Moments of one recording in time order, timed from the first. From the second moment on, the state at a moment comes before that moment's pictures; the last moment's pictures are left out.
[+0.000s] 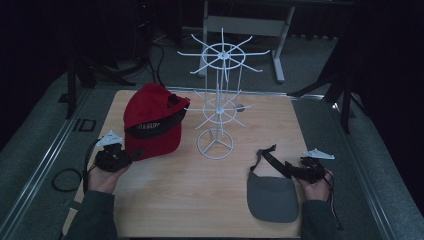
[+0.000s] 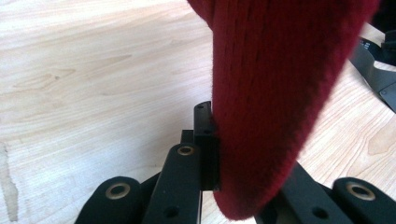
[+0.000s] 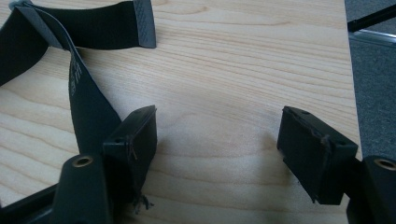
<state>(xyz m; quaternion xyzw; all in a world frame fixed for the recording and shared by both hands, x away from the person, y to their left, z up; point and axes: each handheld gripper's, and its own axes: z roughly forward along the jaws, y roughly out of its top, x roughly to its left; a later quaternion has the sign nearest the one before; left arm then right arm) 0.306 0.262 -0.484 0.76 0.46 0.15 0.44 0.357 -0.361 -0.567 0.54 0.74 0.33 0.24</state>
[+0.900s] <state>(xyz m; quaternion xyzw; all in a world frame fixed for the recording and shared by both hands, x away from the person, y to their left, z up) 0.310 0.264 -0.450 0.74 0.45 0.19 0.46 0.357 -0.361 -0.567 0.54 0.74 0.33 0.24</state>
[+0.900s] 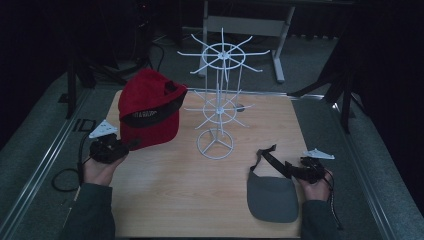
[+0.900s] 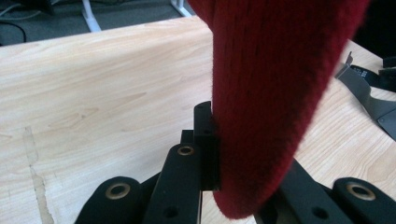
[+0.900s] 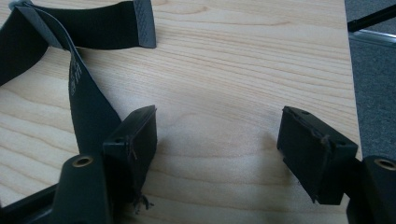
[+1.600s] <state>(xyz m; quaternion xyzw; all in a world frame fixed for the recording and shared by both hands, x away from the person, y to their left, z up) 0.314 0.264 -0.429 0.73 0.45 0.21 0.47 0.357 -0.361 -0.567 0.54 0.74 0.33 0.24</state>
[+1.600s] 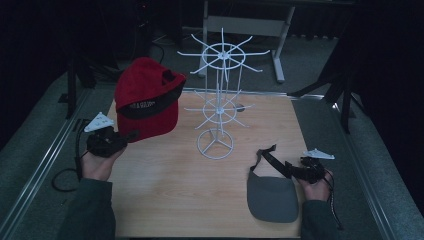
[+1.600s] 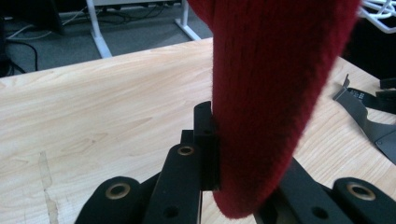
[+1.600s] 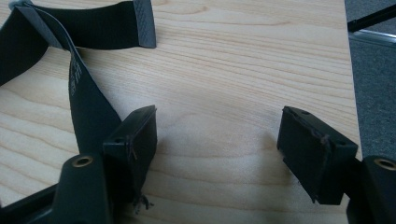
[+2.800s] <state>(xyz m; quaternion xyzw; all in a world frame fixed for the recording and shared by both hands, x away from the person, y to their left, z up) 0.322 0.256 -0.403 0.71 0.44 0.24 0.50 0.357 -0.361 -0.567 0.54 0.74 0.33 0.24</state>
